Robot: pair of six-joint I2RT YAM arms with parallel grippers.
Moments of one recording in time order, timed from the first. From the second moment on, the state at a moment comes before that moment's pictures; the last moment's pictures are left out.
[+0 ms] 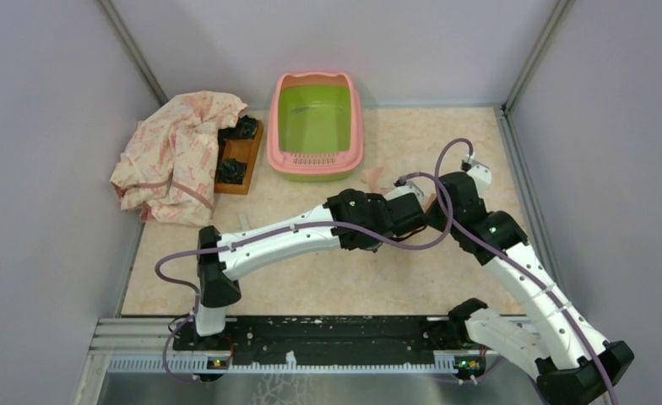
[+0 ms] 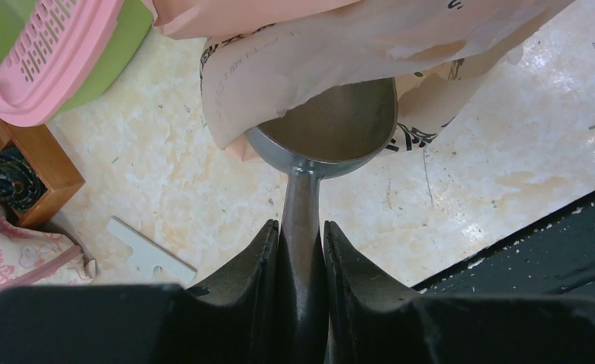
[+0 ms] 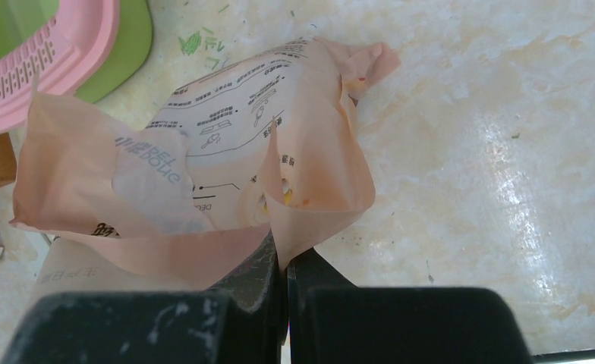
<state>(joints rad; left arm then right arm) -1.30 1.94 2.03 -1.24 -0.57 -0.36 0.49 0.88 0.97 -0.86 0.36 0.81</state>
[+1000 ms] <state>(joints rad) -1.28 2.02 2.02 -1.08 -0.61 -0.21 0.49 0.76 0.88 -0.86 0.35 0.91</state>
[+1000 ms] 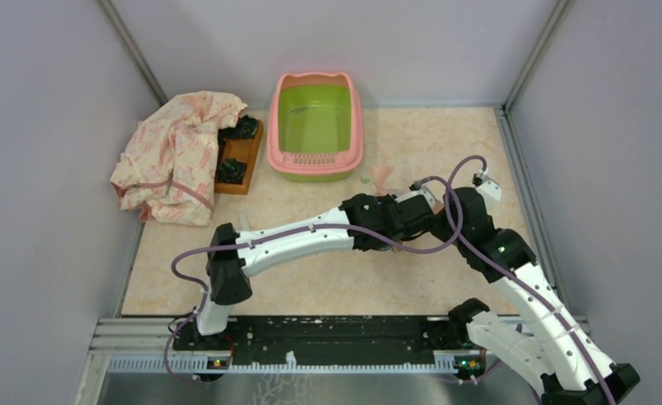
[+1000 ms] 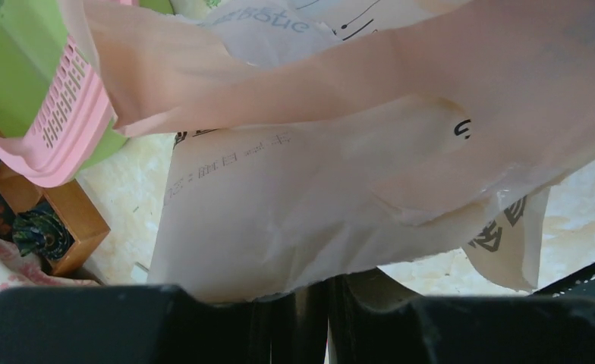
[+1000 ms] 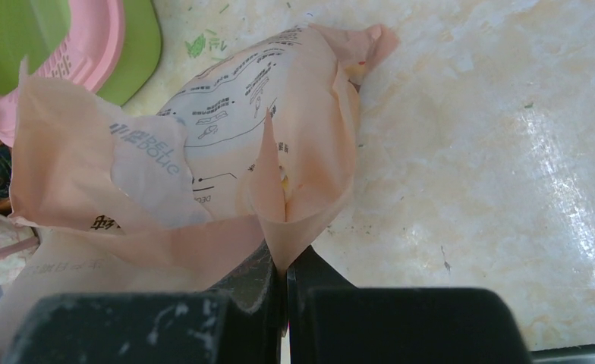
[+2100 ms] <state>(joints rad) -1.17 1.83 1.41 -0.30 -0.33 -0.09 0.46 0.80 0.91 -0.89 0.38 0.92</state>
